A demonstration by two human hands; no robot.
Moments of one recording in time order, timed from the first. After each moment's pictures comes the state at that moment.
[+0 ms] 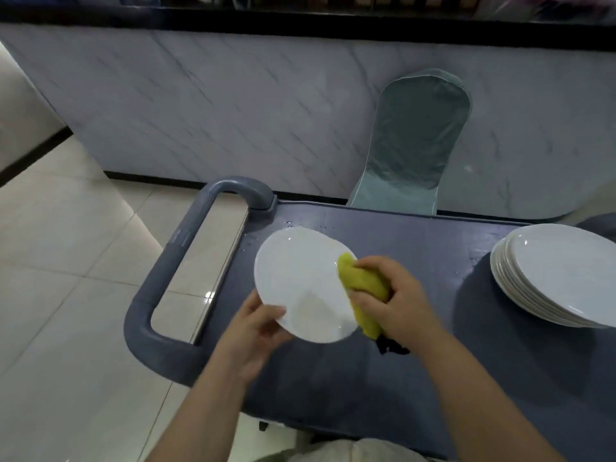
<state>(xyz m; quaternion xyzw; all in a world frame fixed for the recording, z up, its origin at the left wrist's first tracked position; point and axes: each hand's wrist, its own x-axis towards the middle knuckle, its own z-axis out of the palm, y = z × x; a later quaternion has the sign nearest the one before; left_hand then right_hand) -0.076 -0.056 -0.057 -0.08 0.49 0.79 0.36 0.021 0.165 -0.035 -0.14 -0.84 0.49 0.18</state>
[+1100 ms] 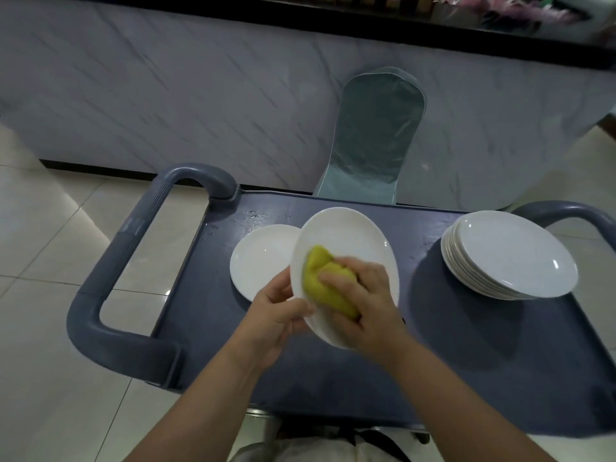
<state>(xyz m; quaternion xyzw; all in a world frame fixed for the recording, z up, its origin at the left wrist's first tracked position) -0.032 0.003 -0.045 0.12 0.47 0.76 0.42 0.064 0.166 -0.053 0.00 -0.94 0.24 0.25</state>
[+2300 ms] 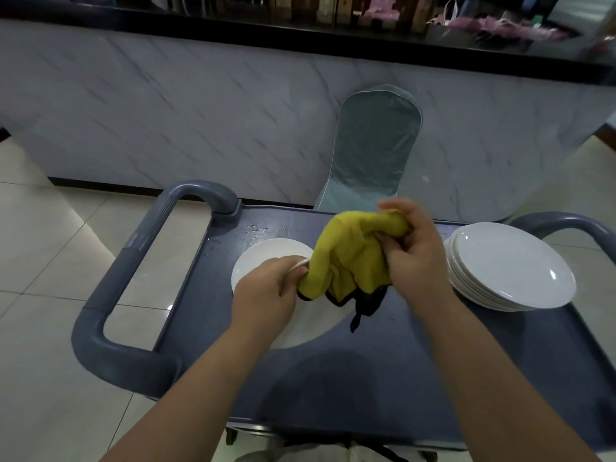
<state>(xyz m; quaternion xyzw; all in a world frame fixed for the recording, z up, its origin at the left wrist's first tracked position) -0.061 0.013 -0.020 0.33 0.82 0.47 -0.06 0.032 0.202 0.036 -0.11 -0.76 0.53 0.35</state>
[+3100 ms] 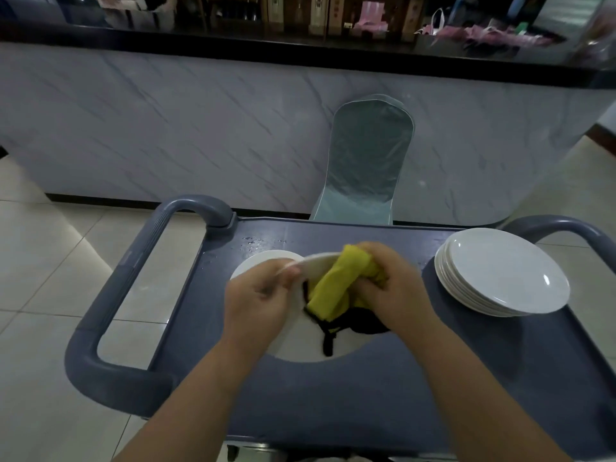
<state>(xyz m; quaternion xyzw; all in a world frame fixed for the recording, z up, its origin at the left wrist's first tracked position) -0.055 0.017 0.009 0.30 0.73 0.61 -0.09 0.046 0.197 0.017 -0.08 -0.87 0.39 0.29</state>
